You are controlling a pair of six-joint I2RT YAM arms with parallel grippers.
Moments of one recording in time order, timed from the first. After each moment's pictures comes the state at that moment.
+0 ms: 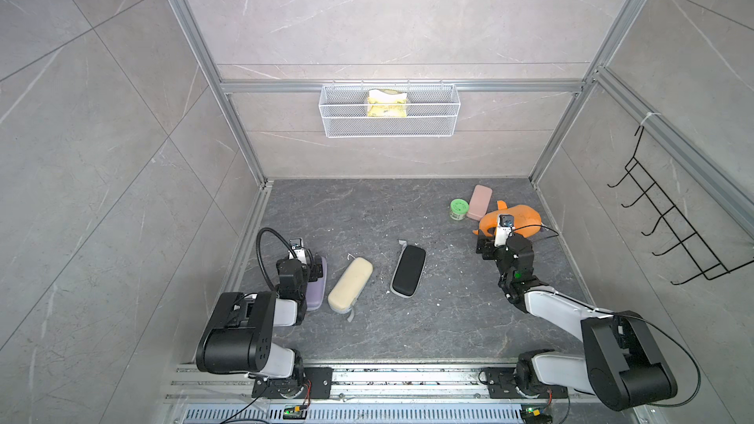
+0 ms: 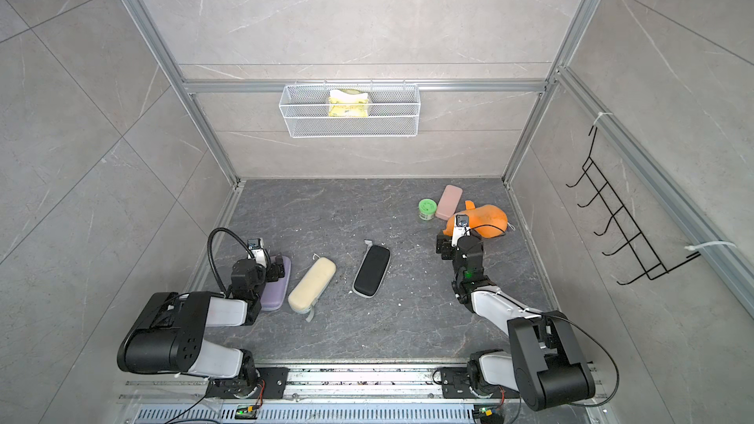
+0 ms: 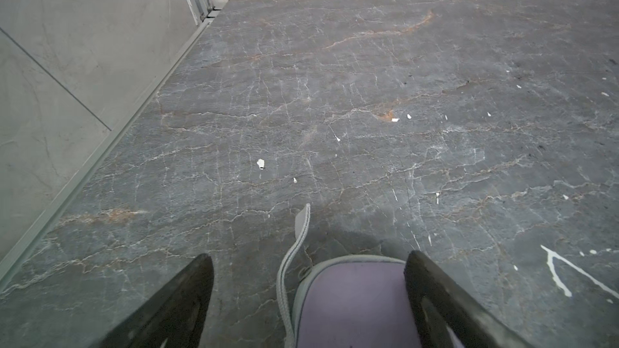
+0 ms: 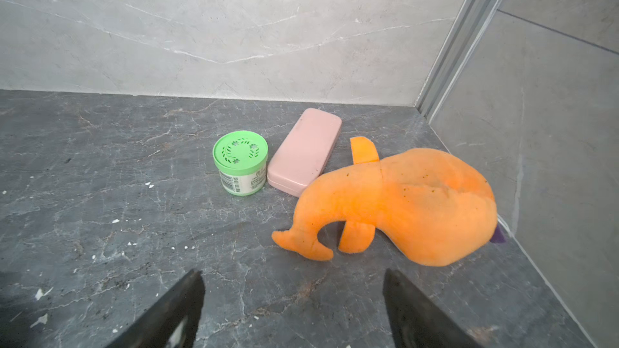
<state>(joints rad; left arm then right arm) -0.03 1.48 0.22 0.85 -0.12 0.02 0.16 1.30 0.43 0.57 0.21 -0.02</state>
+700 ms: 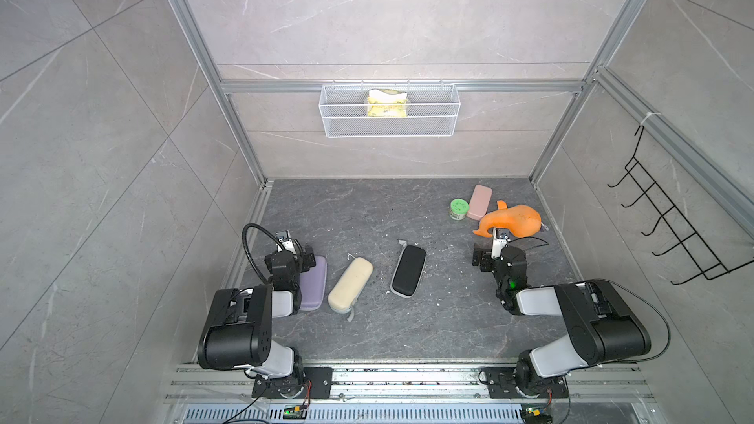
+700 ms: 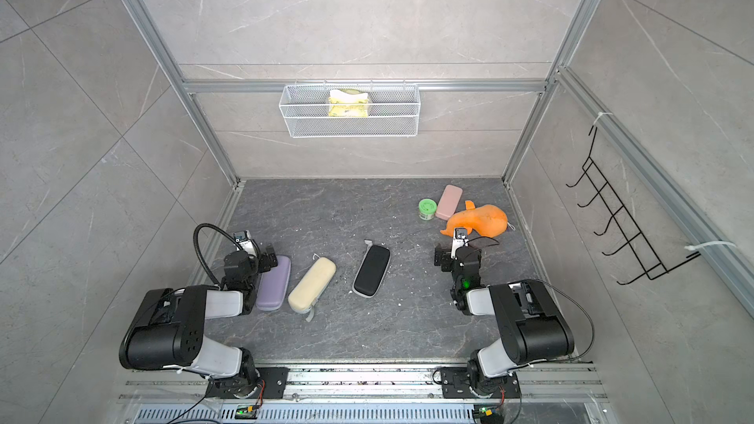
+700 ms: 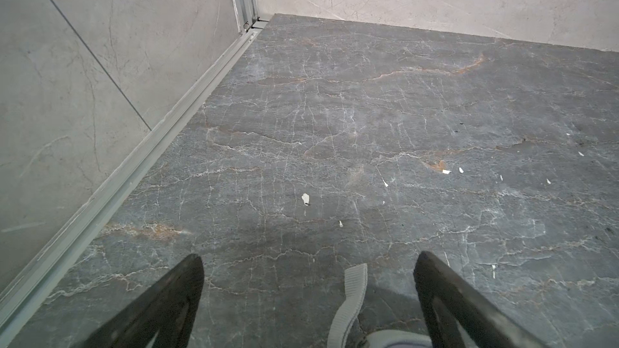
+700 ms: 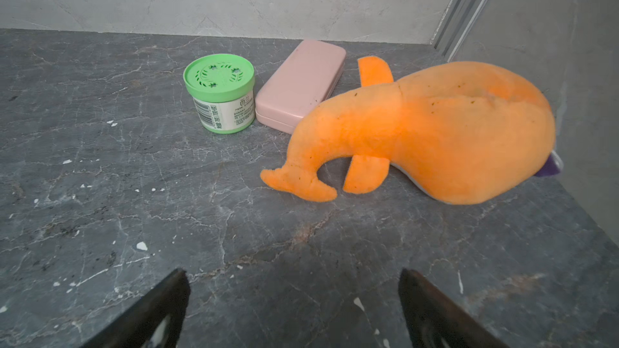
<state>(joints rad) 0.06 1.50 0.31 0.78 -0.15 -0.05 0.13 1.53 0.33 0.80 0.18 0.01</state>
